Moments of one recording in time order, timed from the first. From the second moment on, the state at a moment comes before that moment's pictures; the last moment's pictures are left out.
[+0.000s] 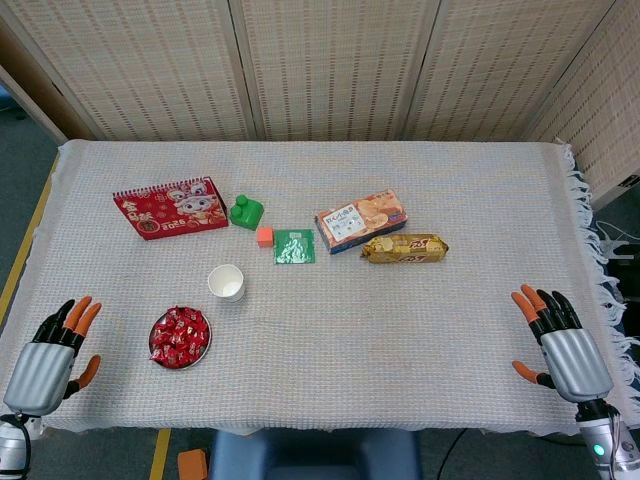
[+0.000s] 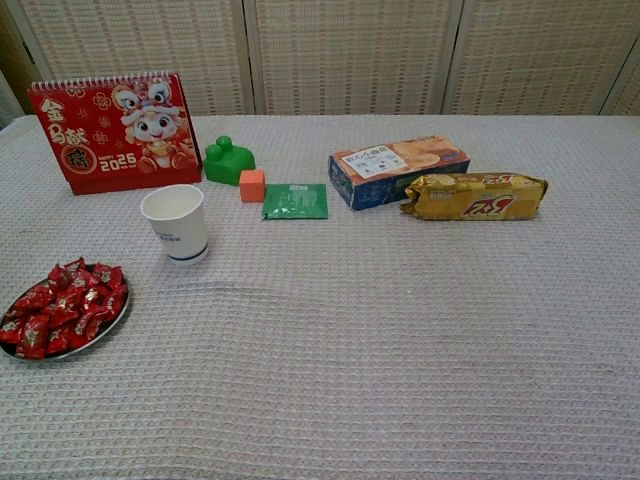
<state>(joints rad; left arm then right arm) -0.12 -1.21 0.00 -1.50 1.63 1.52 0.13 0.11 -1.12 -0.01 -1.61 -1.61 1.45 -0.04</state>
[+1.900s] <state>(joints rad) -0.39 -1.42 -0.03 -1.57 1.27 1.03 0.72 0.11 -1.09 -0.04 -1.62 -1.65 1.43 0.02</state>
